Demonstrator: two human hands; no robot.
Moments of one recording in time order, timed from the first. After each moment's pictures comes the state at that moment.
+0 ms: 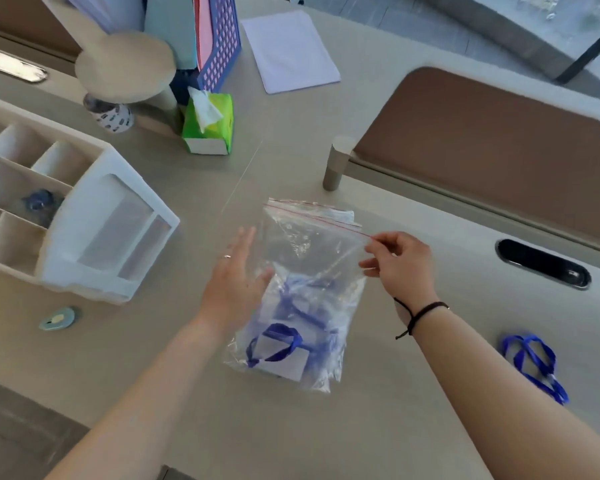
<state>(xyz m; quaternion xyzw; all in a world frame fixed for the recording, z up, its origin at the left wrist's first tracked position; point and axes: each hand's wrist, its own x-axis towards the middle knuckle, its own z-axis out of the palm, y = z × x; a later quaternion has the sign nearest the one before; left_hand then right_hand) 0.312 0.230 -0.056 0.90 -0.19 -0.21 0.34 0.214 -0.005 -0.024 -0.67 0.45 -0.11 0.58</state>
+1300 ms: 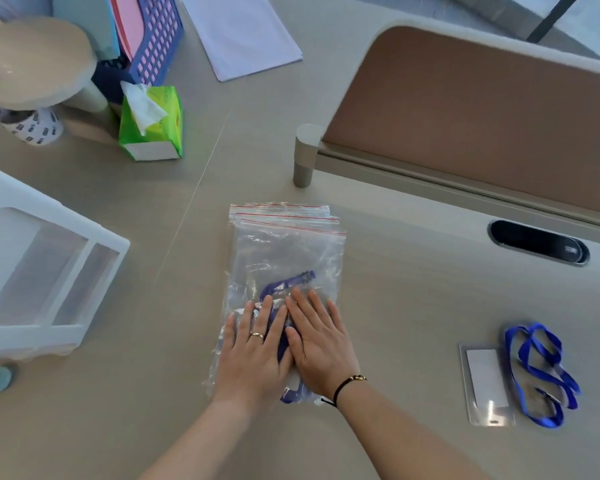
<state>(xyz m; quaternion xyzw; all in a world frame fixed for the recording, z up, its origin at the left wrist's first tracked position) 0.243 0.210 -0.157 0.90 -0.36 -0.25 0.02 0.177 0.073 -0.161 -0.94 0.18 0.16 0.26</state>
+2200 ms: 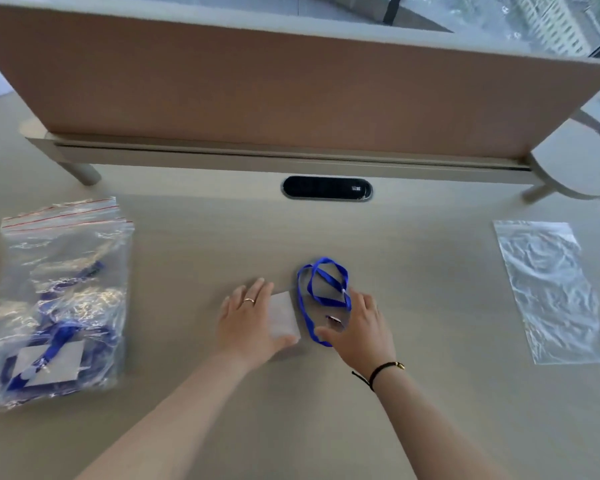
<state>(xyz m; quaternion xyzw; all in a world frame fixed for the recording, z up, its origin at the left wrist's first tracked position) 0.033 -0.046 -0.131 0.87 -0.40 -0.30 0.05 -0.132 -0.169 -0.120 -0.79 0.52 0.07 0.31</state>
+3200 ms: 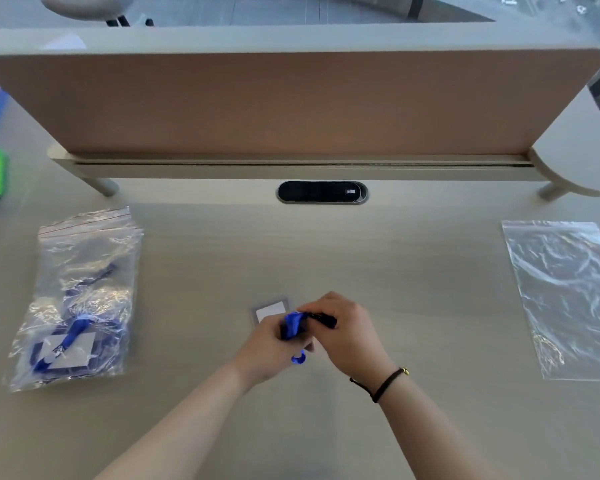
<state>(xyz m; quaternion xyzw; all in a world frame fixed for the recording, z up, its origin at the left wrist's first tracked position) -0.037 -0.078 -0.065 0.74 -0.21 -0.53 0.36 -0.147 -0.188 -0.059 -0.72 0.36 -0.05 0.59</state>
